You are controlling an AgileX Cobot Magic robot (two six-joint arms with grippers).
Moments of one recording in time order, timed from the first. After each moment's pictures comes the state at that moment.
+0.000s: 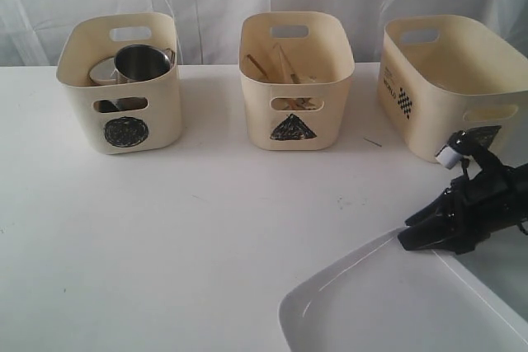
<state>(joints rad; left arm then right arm) 0.15 0.10 0.02 -0.10 0.42 -0.08 -0.38 2.01 -0.92 1.02 0.97 -1.91</state>
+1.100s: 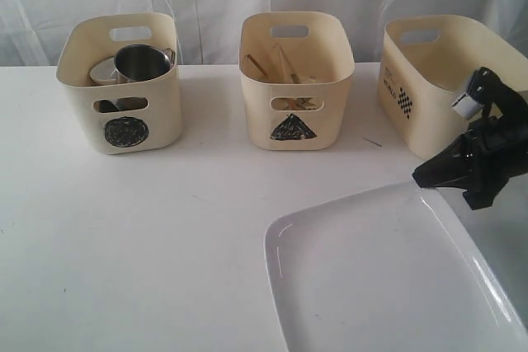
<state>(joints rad) 0.15 0.10 0.02 -0.10 0.42 -0.08 -0.38 1.80 -0.98 1.01 1.00 -1.90</state>
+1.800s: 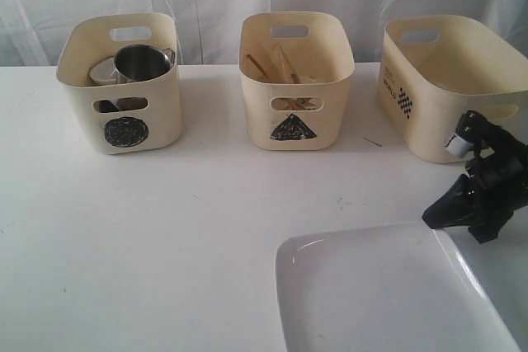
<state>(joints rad) 0.15 0.10 0.02 -0.10 0.42 -0.08 -0.38 1.92 -0.99 0.85 0.96 -1.82</state>
